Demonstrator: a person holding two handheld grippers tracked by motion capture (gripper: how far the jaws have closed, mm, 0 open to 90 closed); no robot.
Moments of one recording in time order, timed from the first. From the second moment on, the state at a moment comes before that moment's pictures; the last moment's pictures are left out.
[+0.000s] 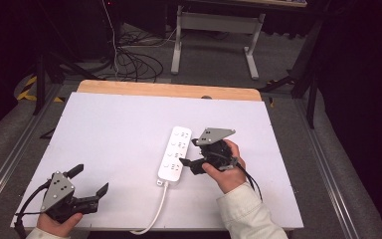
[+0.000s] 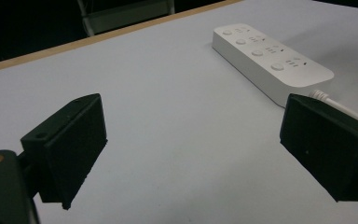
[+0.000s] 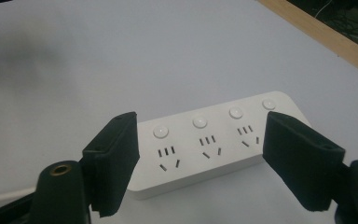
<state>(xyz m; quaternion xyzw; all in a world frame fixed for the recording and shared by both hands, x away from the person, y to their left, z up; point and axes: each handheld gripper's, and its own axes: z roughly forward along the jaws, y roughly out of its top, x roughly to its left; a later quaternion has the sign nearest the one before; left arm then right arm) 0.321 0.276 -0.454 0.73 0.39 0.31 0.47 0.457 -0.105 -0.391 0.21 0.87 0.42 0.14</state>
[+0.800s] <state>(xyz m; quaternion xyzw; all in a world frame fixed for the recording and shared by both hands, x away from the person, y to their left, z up) 0.321 0.275 -0.454 0.73 0.39 0.30 0.47 0.470 -0.070 -0.401 0.19 0.89 0.41 0.13</state>
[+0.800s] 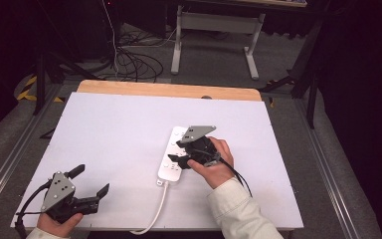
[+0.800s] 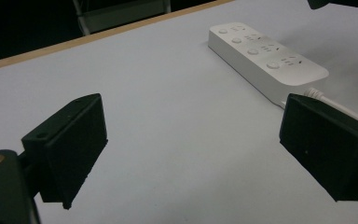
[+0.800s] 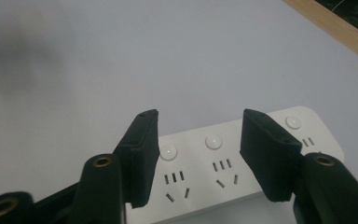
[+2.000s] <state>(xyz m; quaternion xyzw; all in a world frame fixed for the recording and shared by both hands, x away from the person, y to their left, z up) 0.321 0.276 -0.454 0.73 0.38 0.30 0.47 0.507 -0.048 -0.451 0.26 0.88 0.38 0.10</state>
